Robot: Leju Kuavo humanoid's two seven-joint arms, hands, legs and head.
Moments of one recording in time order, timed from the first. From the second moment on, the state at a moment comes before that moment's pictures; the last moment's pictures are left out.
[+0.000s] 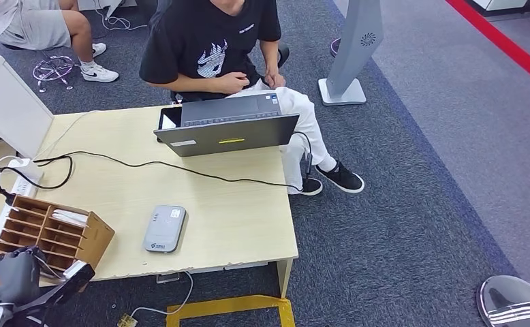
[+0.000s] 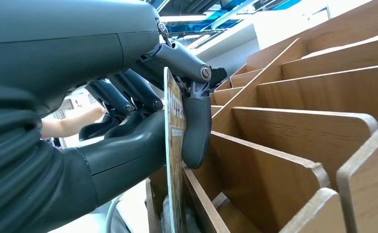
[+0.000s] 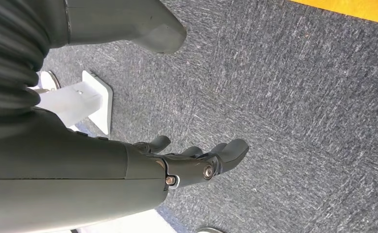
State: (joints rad) left arm -0.02 0.37 -0.11 -1.20 -1.22 0.26 0.06; right arm -0.09 0.14 -0.80 -0.22 1.36 -0.27 0.04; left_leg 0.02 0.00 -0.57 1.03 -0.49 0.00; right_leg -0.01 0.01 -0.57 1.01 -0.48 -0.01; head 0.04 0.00
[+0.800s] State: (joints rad) left arm 0.01 0.35 -0.01 -1.26 -1.22 0.56 -0.03; right arm -0.09 0.15 -0.80 -0.22 1.35 -0.26 0.04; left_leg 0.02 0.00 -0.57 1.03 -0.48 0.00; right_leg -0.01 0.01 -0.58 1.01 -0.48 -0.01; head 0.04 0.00
